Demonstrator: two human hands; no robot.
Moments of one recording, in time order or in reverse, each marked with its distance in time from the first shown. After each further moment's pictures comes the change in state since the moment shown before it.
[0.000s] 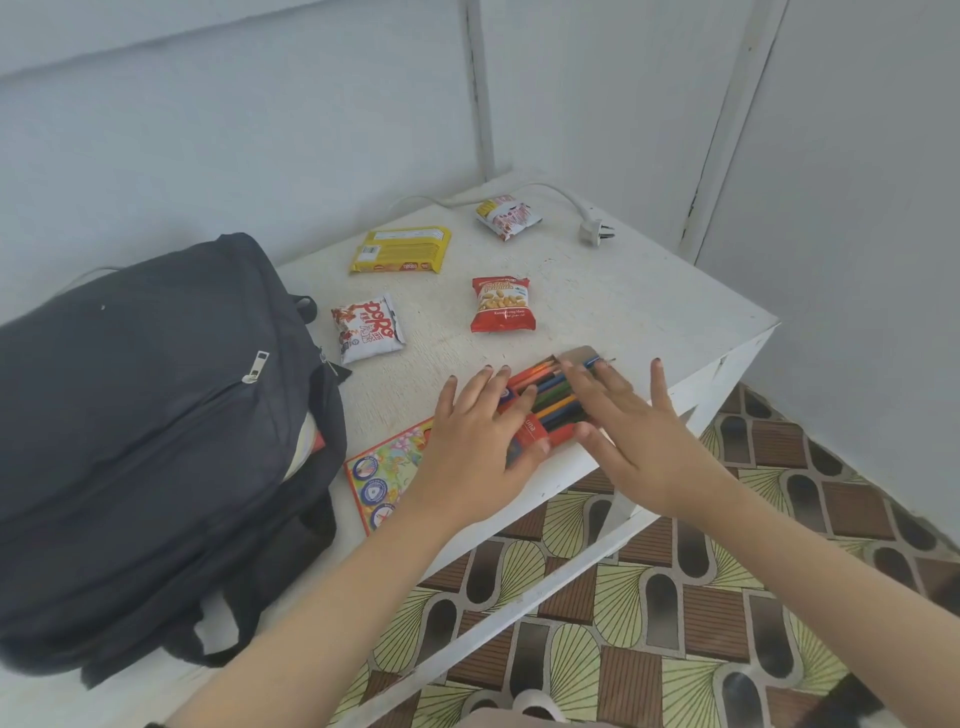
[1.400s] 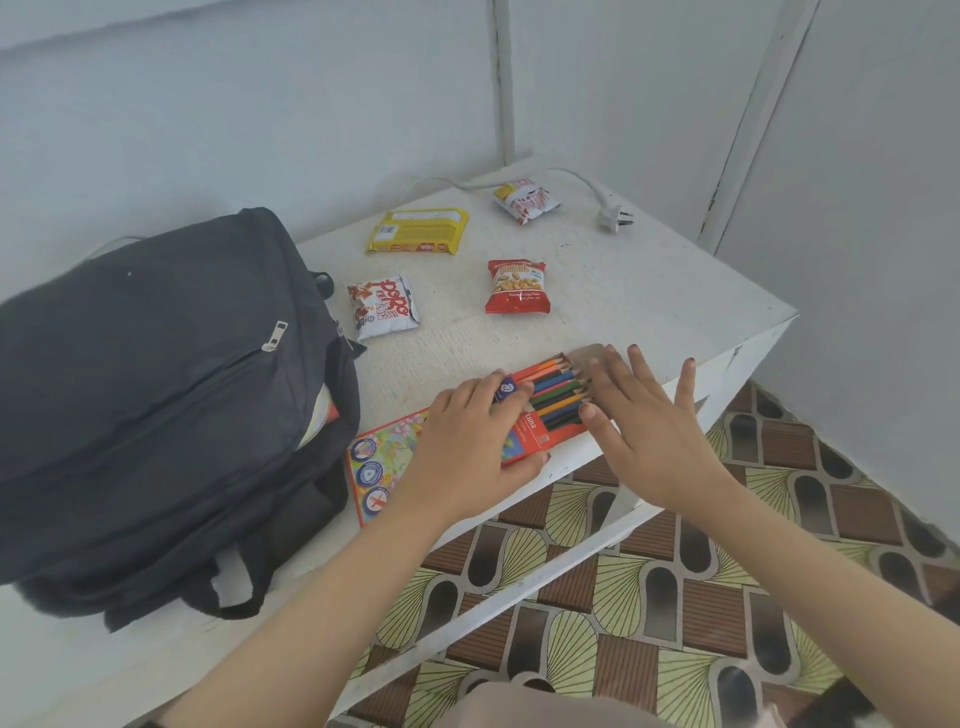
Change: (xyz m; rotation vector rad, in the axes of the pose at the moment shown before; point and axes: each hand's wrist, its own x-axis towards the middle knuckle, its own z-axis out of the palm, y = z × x) left_hand -0.023 -0.003 -0.004 0.039 -0.027 -0.049; right_hand -0.003 -0.009 0.009 -0.137 -0.014 0.175
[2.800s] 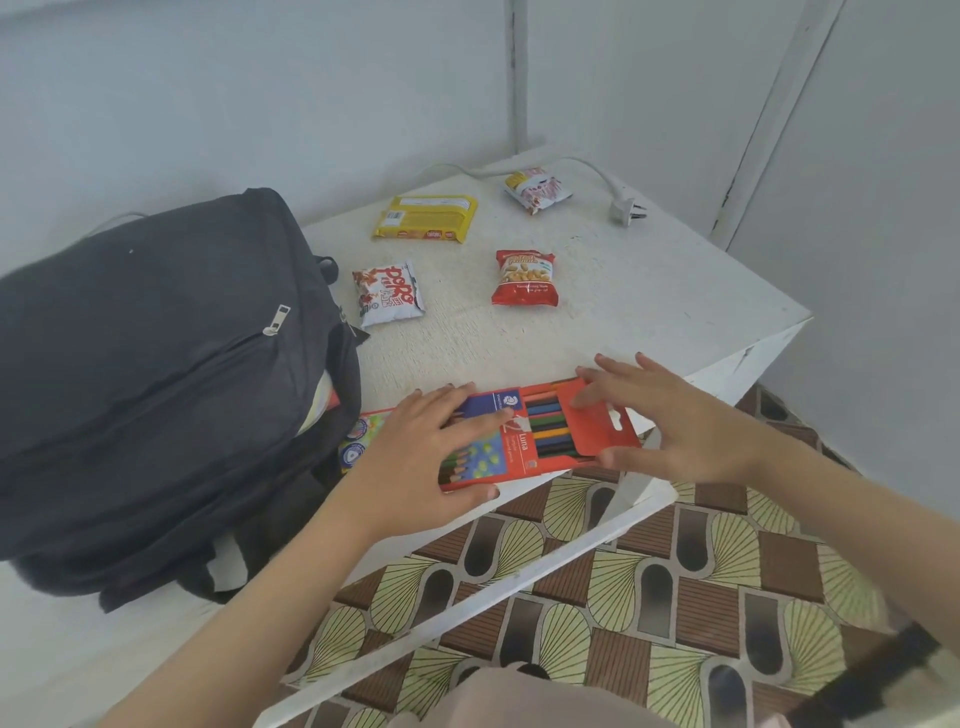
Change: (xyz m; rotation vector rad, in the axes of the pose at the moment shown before) left_hand -0.035 -0.037 -0.014 -0.268 -0.136 0.034; right_hand 0.015 0.033 -0.028 0.330 -0.265 -0.382
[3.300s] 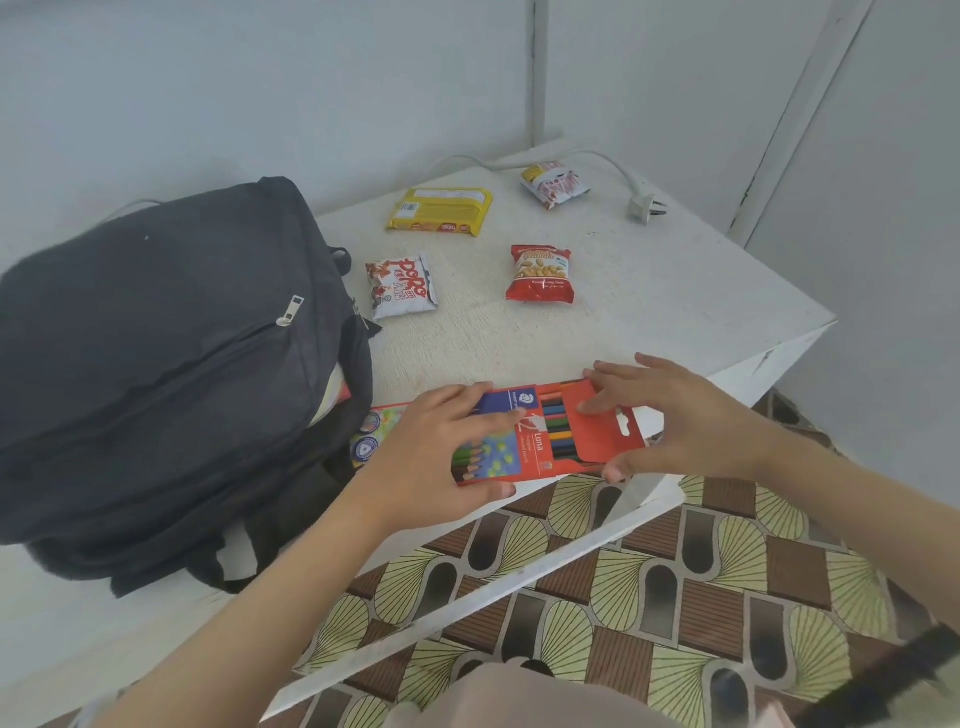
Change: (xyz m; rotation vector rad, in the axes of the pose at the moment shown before) left_hand 0.002 0.007 -0.003 -0.088 -0.001 -0.049; right_hand 0.010 -0.005 -0.002 0.057 0.010 -0.011
